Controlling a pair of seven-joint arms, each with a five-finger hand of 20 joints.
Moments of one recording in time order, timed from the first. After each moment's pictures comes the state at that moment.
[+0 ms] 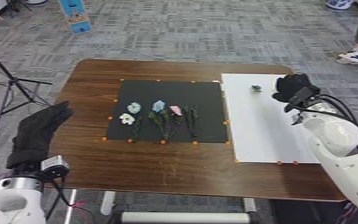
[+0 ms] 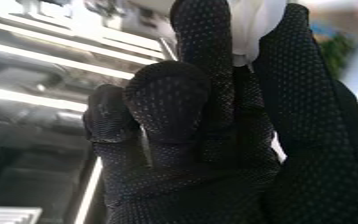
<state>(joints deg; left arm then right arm) 129.6 -54.9 -101.7 -120.5 50.3 17.4 15.1 -75.8 -44.8 68.6 -83.8 -150.9 9.8 1.1</state>
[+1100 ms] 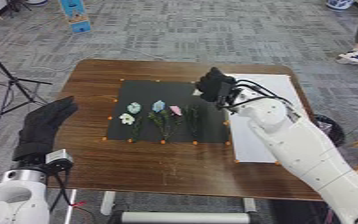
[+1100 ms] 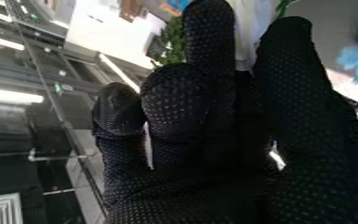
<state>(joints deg) 125.7 -53.5 -99.5 -119.3 49.9 17.2 13.9 -57.3 -61.8 50.0 -73.9 -164.4 9.5 -17.5</state>
